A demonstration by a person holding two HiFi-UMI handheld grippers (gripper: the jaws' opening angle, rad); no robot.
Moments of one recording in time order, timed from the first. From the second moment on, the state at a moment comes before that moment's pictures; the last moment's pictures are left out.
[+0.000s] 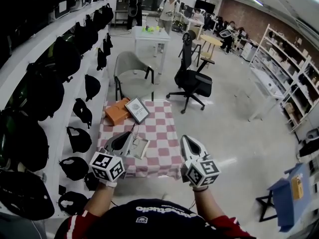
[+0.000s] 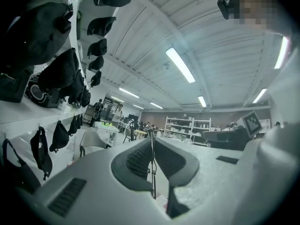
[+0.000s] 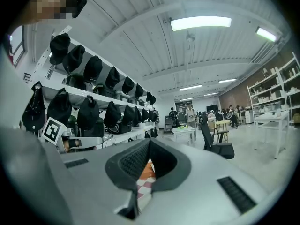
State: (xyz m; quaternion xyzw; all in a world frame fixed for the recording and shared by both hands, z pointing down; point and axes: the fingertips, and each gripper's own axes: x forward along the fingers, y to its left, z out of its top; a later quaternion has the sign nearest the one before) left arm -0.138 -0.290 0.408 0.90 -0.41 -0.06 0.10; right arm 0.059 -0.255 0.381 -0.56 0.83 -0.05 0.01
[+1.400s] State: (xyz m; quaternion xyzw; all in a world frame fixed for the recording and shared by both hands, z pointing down) left arm -0.139 -0.299 0.408 0.91 -0.39 -0.07 0.10; right arm 0.058 -0.246 0.386 -0.58 0.81 -0.04 -0.02
